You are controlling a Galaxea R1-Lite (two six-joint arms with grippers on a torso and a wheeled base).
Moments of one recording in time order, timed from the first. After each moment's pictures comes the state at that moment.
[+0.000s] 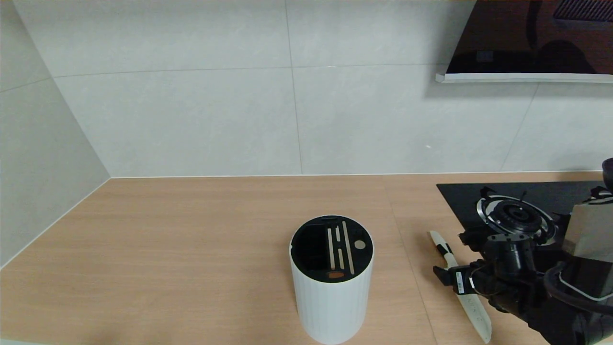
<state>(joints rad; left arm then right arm) 0.00 0.00 0.00 0.00 -0.02 0.00 0.24 2.18 -0.41 -1.19 -0.17 0.03</state>
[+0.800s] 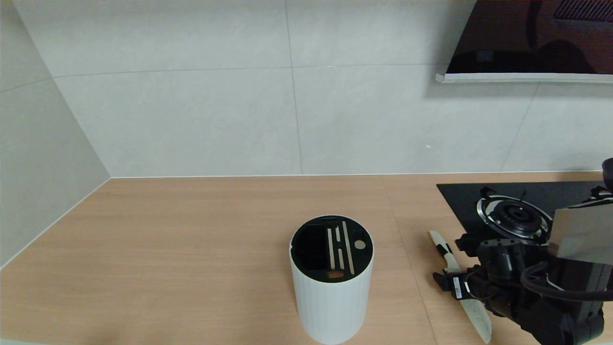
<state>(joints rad) 0.00 0.00 0.00 0.00 -0.02 0.00 0.24 2.24 -0.43 -1.19 -0.19 0.03</state>
